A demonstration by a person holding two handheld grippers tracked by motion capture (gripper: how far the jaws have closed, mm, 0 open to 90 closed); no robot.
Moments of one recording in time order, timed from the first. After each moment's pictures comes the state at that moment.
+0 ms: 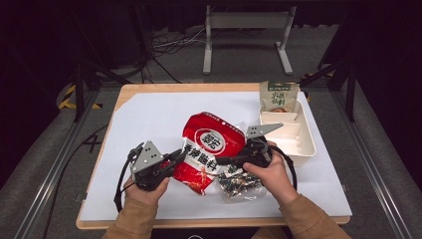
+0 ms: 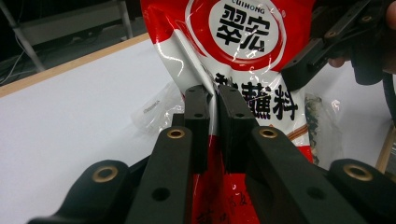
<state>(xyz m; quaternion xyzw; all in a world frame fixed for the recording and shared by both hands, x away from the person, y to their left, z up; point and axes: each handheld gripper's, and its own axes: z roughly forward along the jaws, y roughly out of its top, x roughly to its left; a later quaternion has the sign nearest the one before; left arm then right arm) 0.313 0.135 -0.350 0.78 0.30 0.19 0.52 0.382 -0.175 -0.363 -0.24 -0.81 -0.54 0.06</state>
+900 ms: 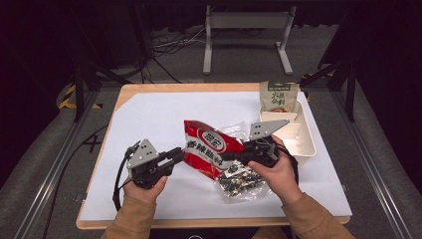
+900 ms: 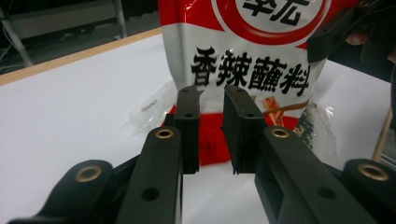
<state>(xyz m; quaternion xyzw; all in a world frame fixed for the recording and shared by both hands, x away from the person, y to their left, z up) 0.320 0.145 -0.354 0.77 0.31 0.17 0.53 0.371 -0.179 -0.330 -0.16 -0.84 -0.52 -0.01</state>
